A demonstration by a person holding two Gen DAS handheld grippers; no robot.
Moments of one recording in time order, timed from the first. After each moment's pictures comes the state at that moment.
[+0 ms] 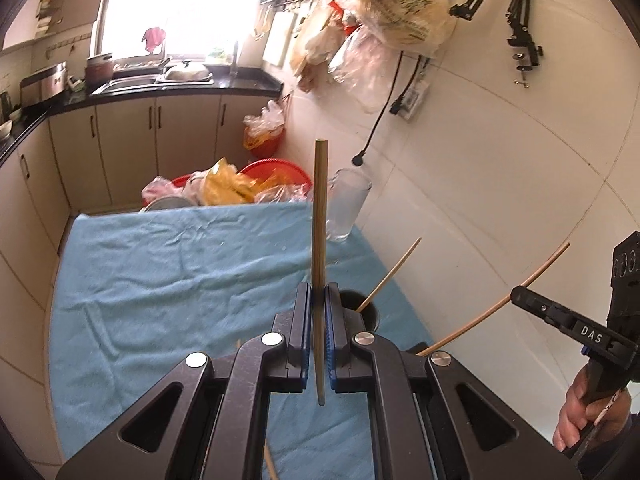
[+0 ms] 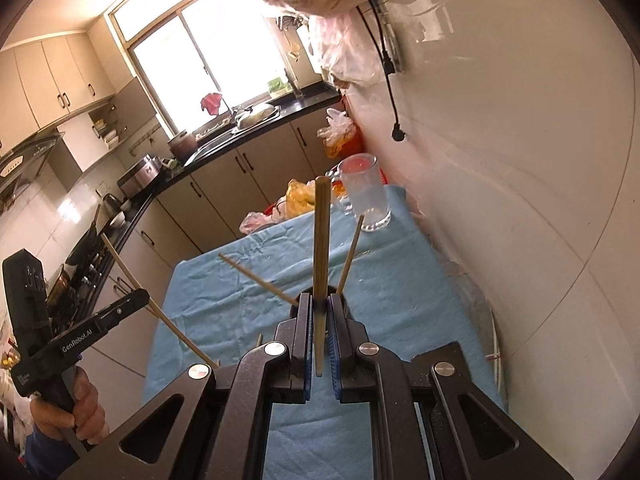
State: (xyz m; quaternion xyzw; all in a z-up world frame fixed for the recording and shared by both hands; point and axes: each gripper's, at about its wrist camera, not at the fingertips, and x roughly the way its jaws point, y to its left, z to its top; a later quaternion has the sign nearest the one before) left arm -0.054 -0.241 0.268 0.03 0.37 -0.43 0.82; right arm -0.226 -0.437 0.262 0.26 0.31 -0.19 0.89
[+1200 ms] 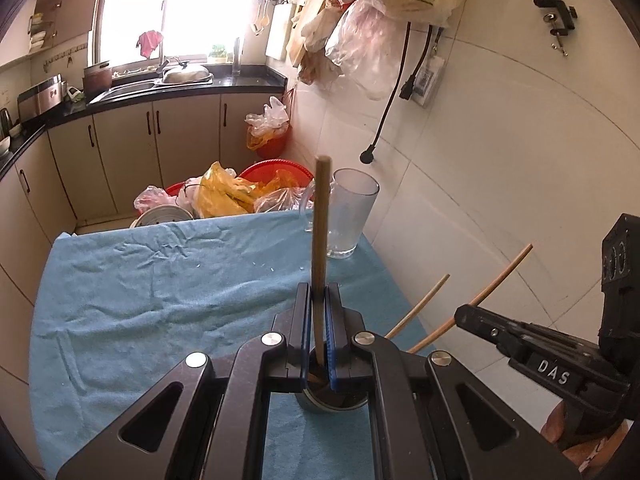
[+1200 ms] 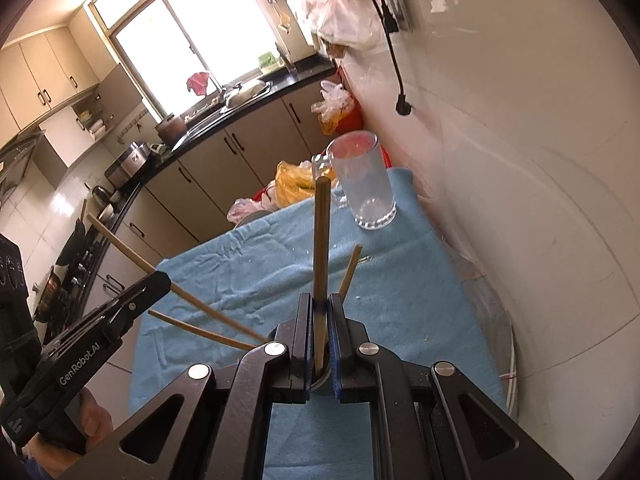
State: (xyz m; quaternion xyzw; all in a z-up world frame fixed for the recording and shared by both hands) left arm -0.030 -0.348 0.229 0.06 0.37 -0.39 0.84; right arm -0.143 -0.501 0.204 0.29 0.35 -0.17 0.87
